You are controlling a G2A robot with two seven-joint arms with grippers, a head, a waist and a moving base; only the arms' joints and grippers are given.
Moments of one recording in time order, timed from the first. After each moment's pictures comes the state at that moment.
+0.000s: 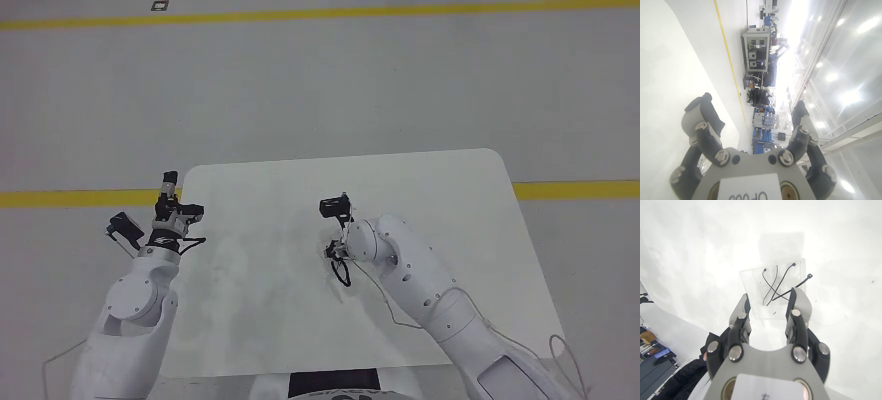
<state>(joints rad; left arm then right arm) 1.73 -1.15 -1.60 -1.80 -0.42 0.00 0.00 -1.12 -1.47 0.92 -1.43 -1.09 0.34 1.29</state>
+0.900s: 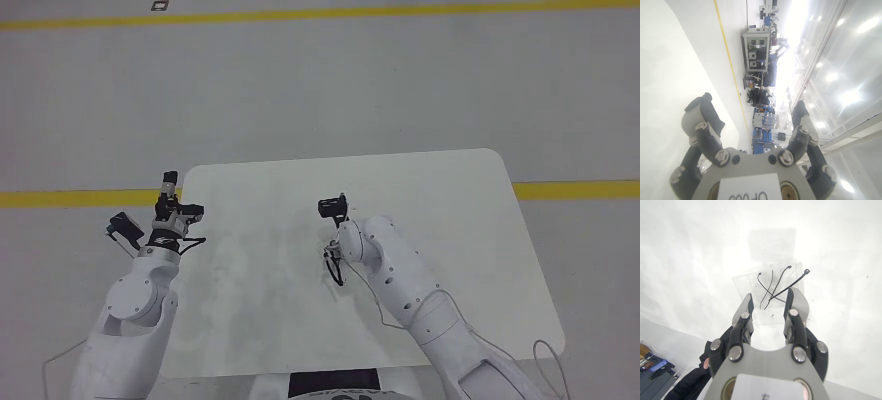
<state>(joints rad) 1.73 -1.15 -1.60 -1.80 -0.42 0.00 0.00 -1.15 -1.59 0.99 -1.37 -1.29 0.34 1.34</state>
